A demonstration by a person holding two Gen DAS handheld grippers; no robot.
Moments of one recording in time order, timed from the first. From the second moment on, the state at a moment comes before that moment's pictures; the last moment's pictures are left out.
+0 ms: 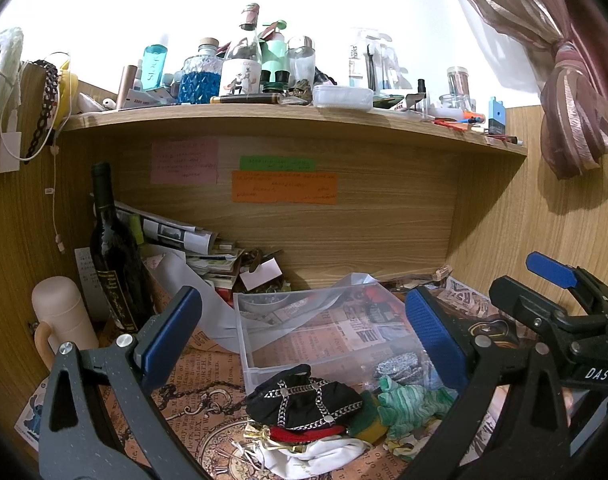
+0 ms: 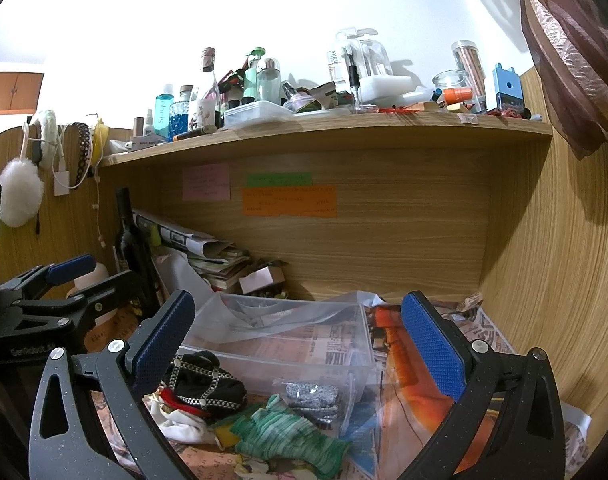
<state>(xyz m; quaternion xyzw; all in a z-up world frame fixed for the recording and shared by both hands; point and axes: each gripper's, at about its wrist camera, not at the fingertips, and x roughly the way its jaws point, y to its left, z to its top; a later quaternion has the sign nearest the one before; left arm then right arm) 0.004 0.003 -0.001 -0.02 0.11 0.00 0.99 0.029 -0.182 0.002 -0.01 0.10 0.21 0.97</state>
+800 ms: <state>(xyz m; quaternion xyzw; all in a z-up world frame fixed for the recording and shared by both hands) 0.015 0.004 -0.011 -0.02 0.16 -0.03 0.99 0.043 -0.178 -0.010 -0.02 0.14 0.21 0.97</state>
